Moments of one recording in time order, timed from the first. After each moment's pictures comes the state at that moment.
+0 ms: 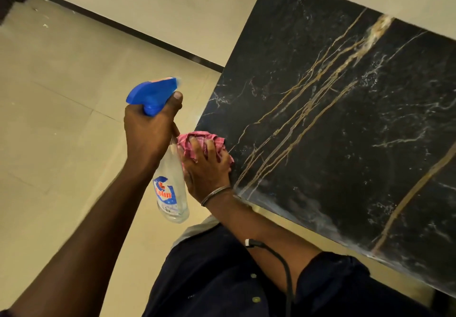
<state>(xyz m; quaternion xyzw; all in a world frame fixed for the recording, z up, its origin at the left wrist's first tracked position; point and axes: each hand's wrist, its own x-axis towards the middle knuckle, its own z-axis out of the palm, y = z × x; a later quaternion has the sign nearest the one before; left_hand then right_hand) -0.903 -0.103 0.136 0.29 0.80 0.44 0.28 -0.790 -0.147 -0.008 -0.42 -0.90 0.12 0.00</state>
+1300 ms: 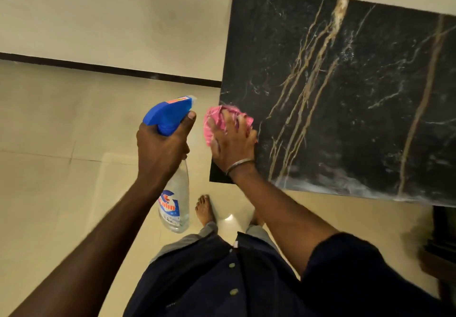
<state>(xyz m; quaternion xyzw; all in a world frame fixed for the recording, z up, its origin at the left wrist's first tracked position) -0.982 -0.108 0.139 0.45 0.69 0.42 0.38 -0.836 -0.088 0.003 -0.63 -0.77 0.06 -0.06</state>
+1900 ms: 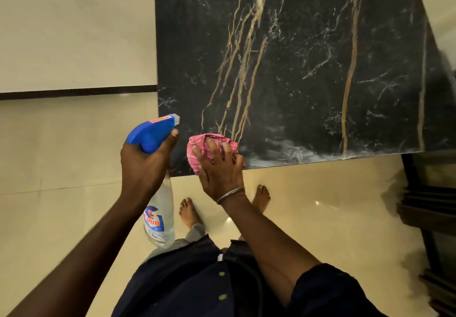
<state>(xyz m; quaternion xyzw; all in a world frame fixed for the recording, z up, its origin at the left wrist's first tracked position) -0.896 -0.150 0.130 0.51 0.67 0.37 0.40 -0.747 -0.198 -0.004 -0.67 -0.73 0.11 0.01</state>
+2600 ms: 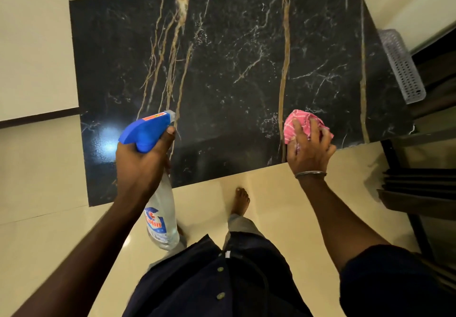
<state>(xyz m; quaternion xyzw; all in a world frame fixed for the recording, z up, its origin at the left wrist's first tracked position) -0.715 -0.145 0.147 0.51 0.64 0.35 0.46 -0.386 -0.227 -0.011 -0.87 -0.49 0.03 0.01</state>
